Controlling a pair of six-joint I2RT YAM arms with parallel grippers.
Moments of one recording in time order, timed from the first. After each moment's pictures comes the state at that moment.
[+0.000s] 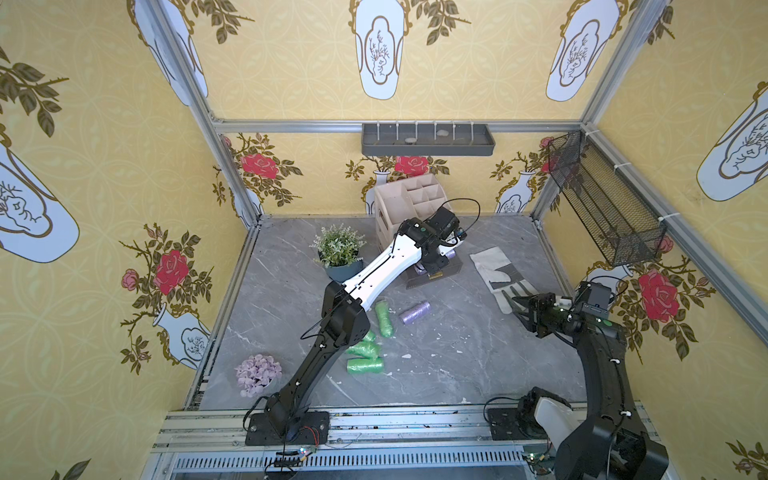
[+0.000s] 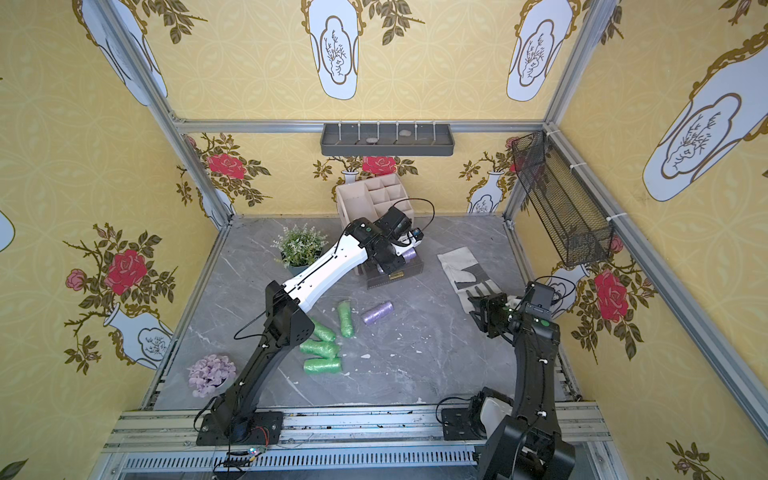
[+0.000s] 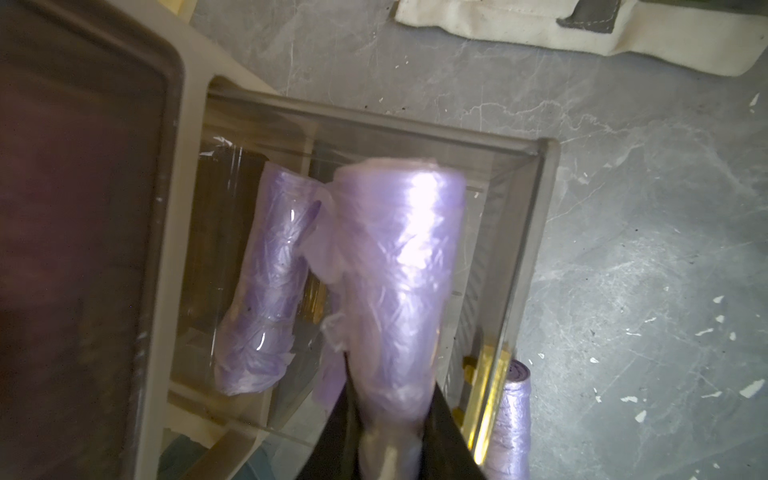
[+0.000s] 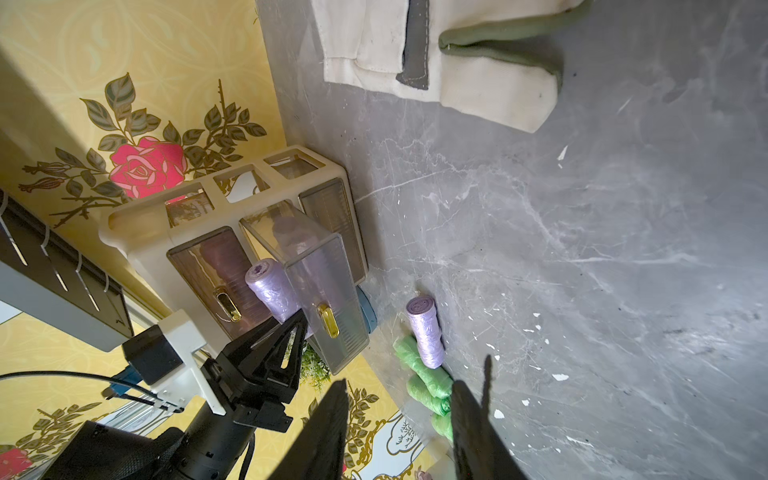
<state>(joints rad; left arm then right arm) -0.83 2.46 2.60 -1.24 -0.10 0.28 -0.35 0.96 0.69 -0.71 -0.77 1.01</state>
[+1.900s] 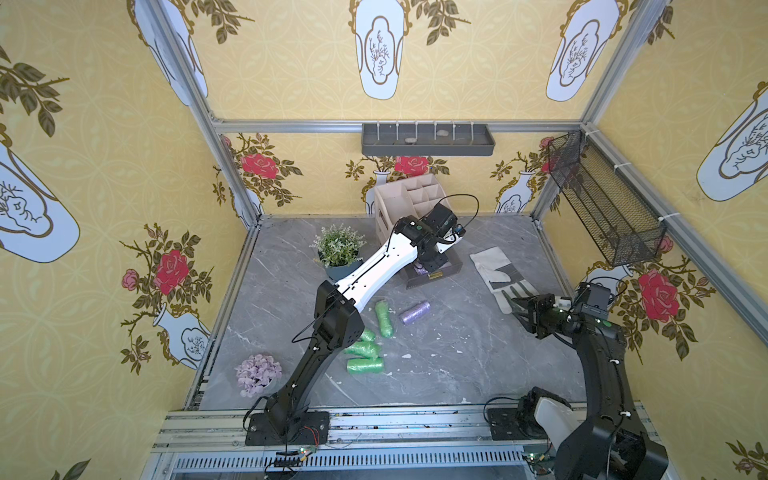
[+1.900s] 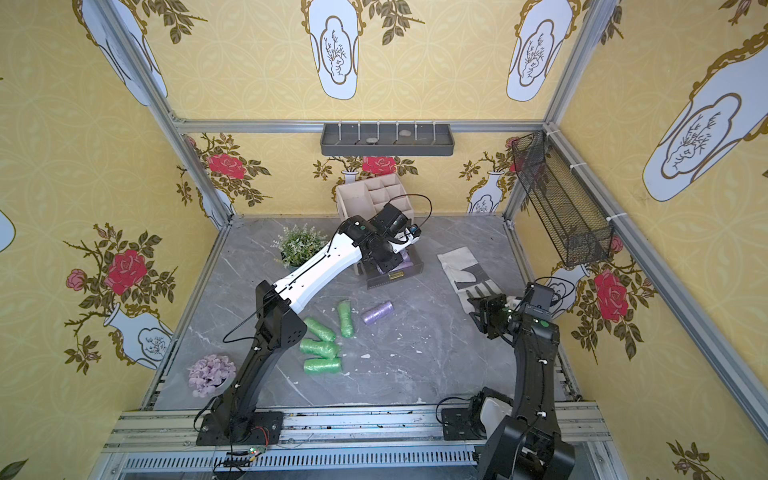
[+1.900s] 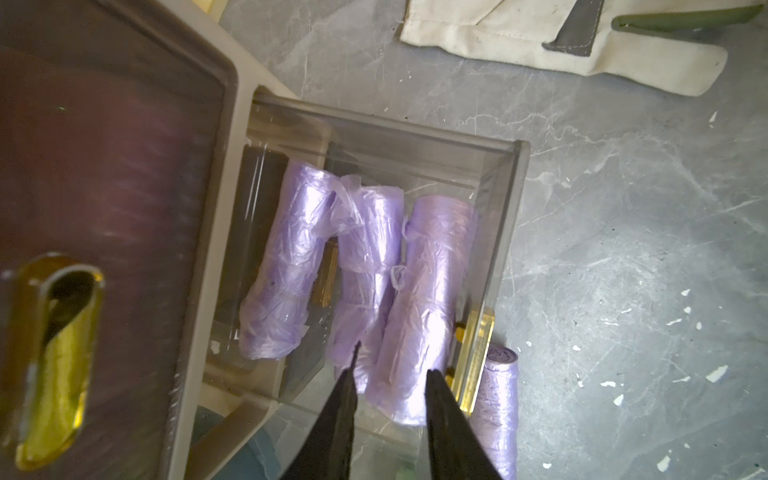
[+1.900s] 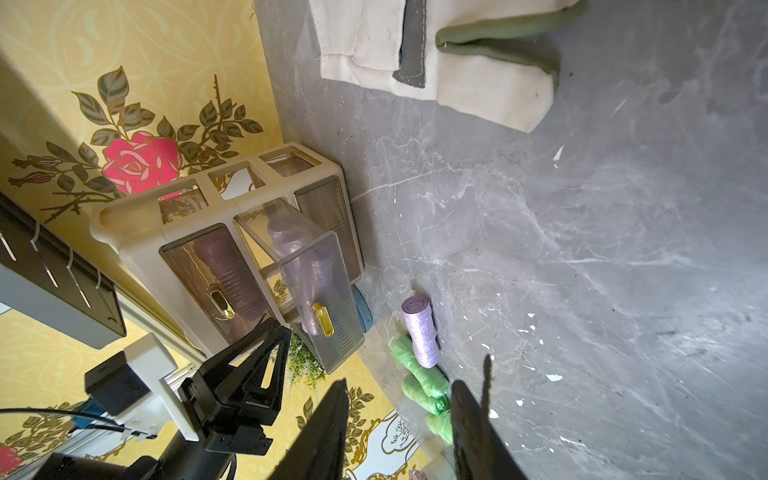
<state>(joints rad) -0.83 2.37 2.50 -1.21 -0.10 0.26 -0.35 0.95 0.68 -0.71 -0.77 0.99</state>
